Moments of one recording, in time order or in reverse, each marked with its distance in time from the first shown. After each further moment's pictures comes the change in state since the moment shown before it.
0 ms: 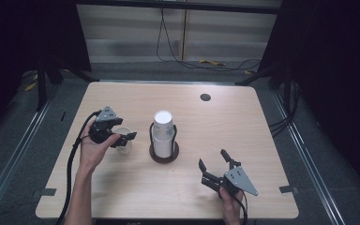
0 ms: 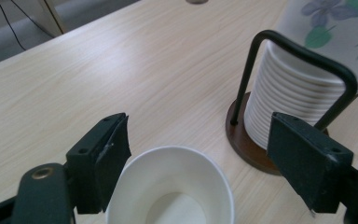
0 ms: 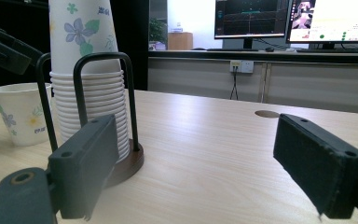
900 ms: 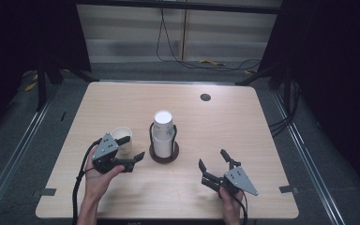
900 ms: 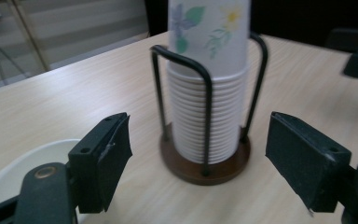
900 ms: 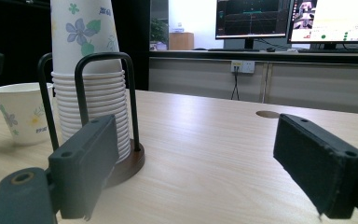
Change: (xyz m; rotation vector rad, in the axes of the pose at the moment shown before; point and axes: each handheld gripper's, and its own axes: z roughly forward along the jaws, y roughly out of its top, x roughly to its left) left arm -0.073 -0.048 -0.017 -0.243 -0.024 0.023; right arm 0.000 0.000 0.000 0.000 0.004 0.000
